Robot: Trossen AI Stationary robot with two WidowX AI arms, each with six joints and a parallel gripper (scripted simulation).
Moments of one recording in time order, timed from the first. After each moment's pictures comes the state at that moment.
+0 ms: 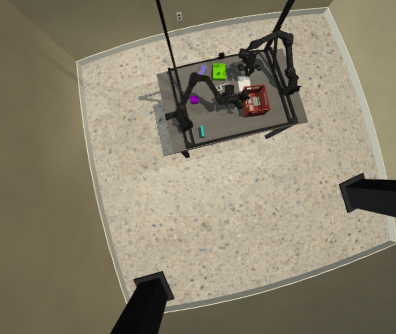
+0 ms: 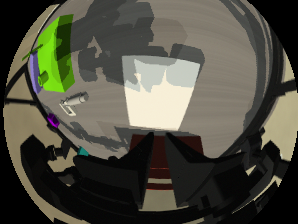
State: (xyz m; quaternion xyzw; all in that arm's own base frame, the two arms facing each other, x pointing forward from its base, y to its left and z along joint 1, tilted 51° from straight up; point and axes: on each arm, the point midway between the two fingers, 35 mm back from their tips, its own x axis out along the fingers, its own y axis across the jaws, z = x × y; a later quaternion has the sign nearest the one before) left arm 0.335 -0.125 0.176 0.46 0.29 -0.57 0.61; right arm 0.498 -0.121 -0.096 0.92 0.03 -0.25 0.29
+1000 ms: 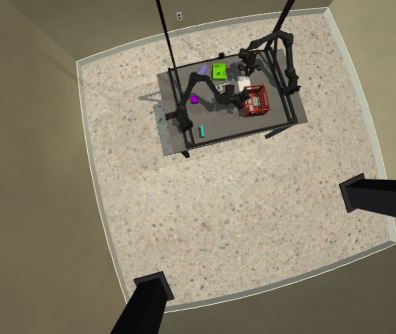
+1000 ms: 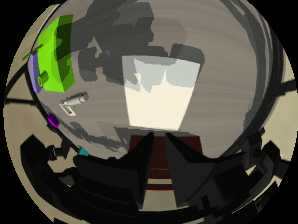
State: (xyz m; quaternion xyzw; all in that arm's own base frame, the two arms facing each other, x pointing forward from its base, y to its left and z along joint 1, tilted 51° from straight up) left arm 0.335 -0.125 0.176 0.46 0.29 -0.57 0.61; right arm 0.497 -0.123 -0.094 0.92 0.04 -0.25 0.28
